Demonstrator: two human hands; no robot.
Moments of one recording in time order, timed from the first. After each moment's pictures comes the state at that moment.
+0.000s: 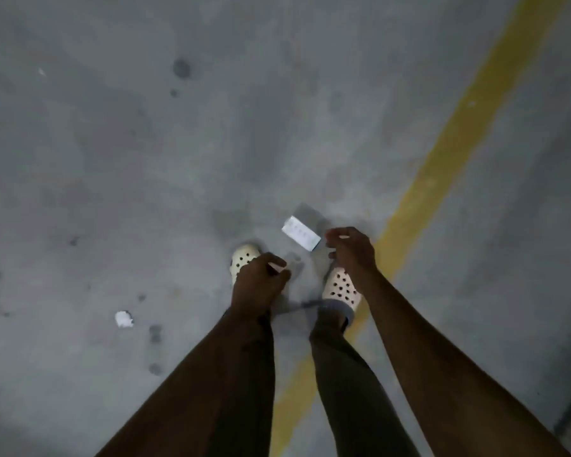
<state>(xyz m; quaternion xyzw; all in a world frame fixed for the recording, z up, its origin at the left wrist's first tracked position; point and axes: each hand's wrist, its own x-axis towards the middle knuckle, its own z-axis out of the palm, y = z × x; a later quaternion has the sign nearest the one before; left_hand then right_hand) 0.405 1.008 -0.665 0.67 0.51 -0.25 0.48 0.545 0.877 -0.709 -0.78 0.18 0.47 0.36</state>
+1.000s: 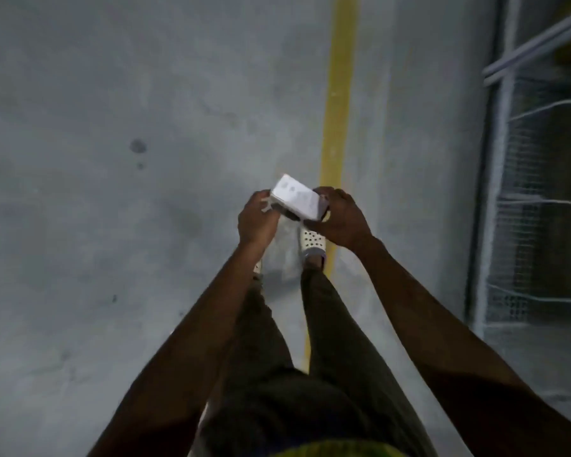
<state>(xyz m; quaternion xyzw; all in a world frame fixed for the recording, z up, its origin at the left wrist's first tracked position) 0.475 1.030 -0.356 0.73 0.35 -0.21 0.54 0.513 0.844 -0.359 -0.92 -0.03 0.30 0.26</state>
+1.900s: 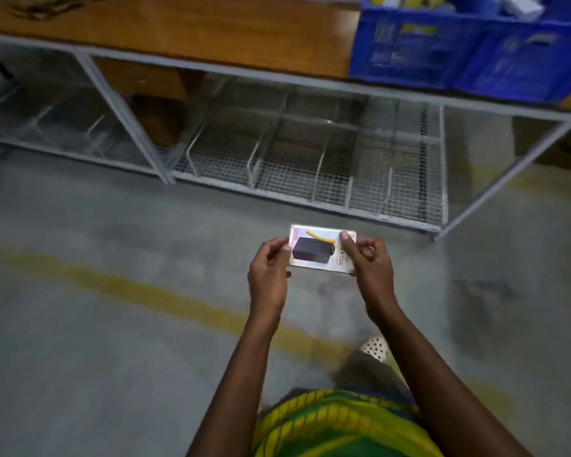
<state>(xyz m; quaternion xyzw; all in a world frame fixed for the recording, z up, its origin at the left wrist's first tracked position) 0.257 0.704 -0.098 0.68 -0.21 -0.38 0.59 0.104 0.629 -0.113 -0.45 0.60 -0.38 0.54</state>
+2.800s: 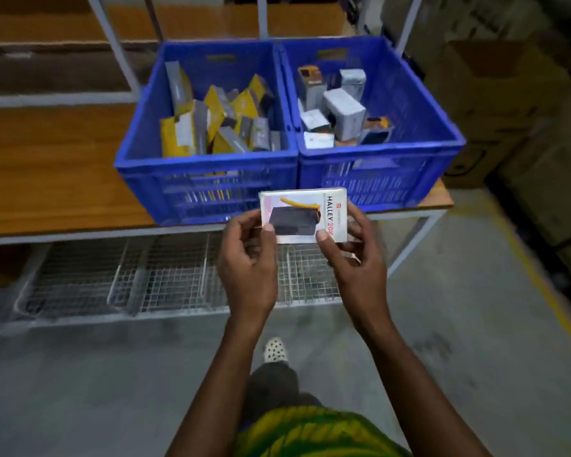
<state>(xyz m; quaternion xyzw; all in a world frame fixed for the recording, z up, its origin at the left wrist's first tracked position) 0.065 0.154 -0.035 0.59 -0.42 -0.26 0.64 -0.076 0.152 -0.040 -0.47 0.53 -0.59 0.40</state>
